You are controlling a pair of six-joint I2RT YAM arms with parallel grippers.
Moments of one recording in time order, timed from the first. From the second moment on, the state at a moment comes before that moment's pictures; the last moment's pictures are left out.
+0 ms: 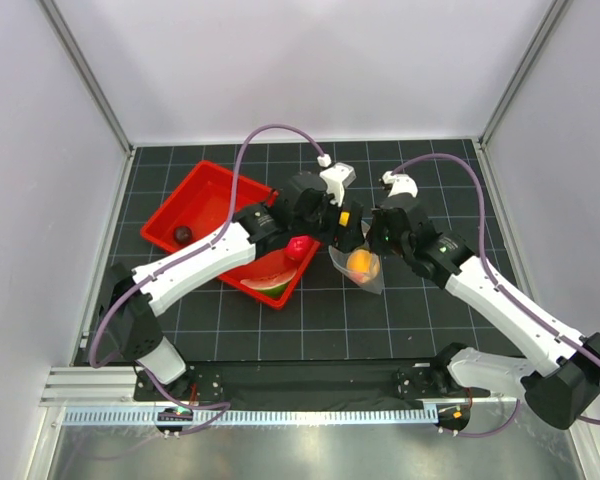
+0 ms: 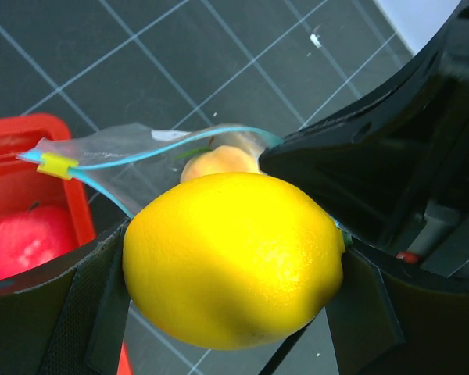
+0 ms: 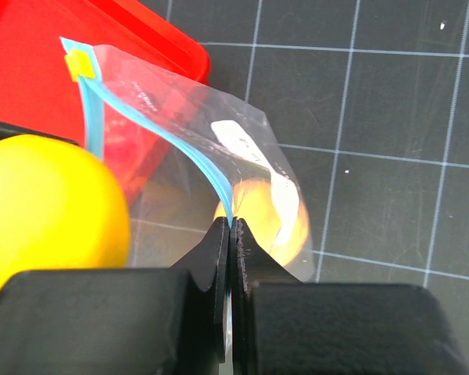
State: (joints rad) left arm -0.90 1.61 1.47 -0.41 0.08 -0.34; right arm 0.62 1.12 1.04 -0.59 0.27 0.46
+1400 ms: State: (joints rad) left arm -0.84 1.62 1.45 -0.63 -0.23 -0.34; right arm 0.55 1.05 0.98 -0.58 0.18 0.52
